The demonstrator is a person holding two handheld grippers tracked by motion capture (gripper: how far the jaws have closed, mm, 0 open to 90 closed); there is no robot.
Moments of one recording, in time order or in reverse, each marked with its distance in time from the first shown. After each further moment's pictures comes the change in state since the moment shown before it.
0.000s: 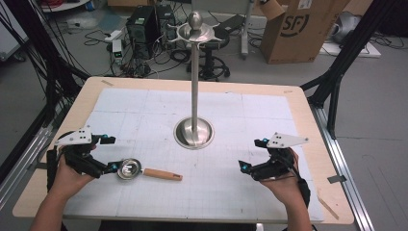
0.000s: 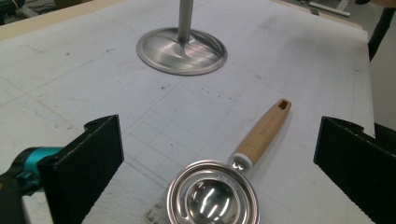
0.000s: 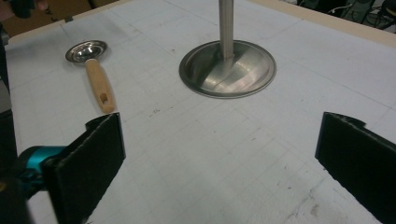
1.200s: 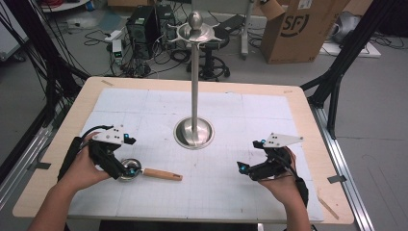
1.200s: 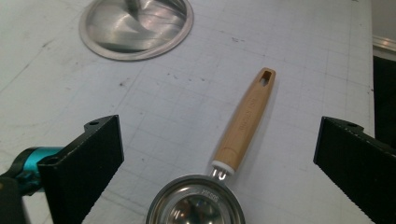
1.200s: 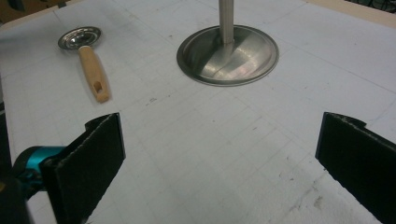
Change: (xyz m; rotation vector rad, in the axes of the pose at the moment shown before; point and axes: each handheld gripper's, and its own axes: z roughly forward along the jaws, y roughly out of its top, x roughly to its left) left arm -0.024 0.045 0.052 0.314 -0.093 0.195; right arm -0.002 -0.003 0.008 0.052 0.001 0.010
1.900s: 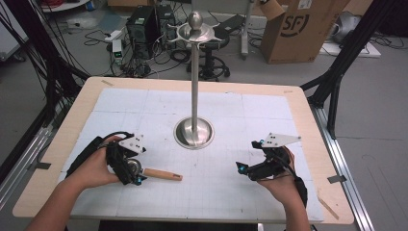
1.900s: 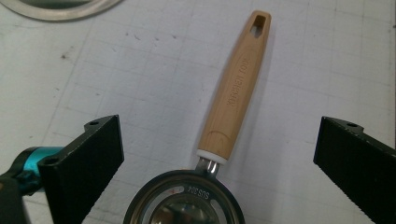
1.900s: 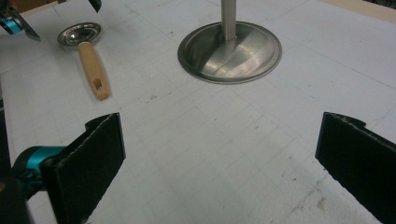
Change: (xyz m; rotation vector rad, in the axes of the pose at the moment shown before) left arm -0.003 0.002 0.043 0.232 -0.084 0.089; right arm 0.000 0.000 0.004 0.012 0.006 -0.007
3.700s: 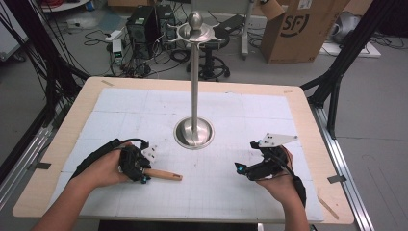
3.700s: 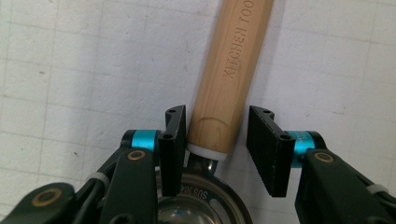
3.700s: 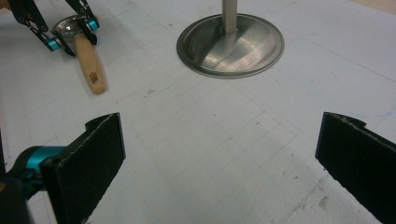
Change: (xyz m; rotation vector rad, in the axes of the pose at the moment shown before) left arm 0.000 0.014 0.029 0.278 -0.026 0.092; right arm -0.001 0.000 0.006 0.026 -0.001 -0.012
